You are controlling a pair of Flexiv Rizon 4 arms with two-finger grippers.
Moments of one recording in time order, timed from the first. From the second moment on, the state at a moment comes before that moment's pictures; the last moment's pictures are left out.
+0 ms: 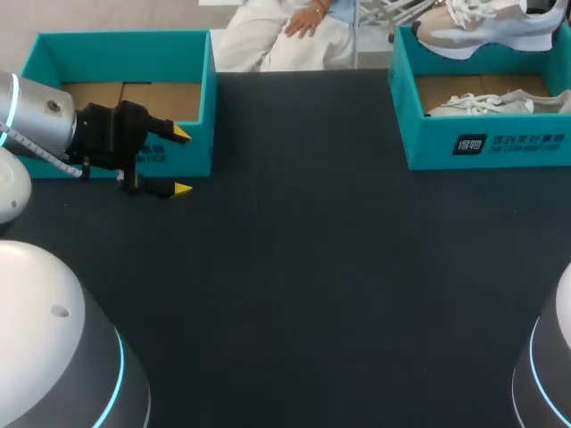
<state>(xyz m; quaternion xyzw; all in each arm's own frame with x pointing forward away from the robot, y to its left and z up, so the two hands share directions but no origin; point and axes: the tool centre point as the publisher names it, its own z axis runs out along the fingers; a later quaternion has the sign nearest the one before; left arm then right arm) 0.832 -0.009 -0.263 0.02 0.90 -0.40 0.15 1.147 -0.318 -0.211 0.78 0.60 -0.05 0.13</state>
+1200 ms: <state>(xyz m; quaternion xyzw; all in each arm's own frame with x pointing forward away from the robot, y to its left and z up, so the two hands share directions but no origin) 0.832 -0.009 -0.263 0.02 0.90 -0.40 0.15 1.158 -0.340 -0.277 0.80 0.58 -0.07 0.16</state>
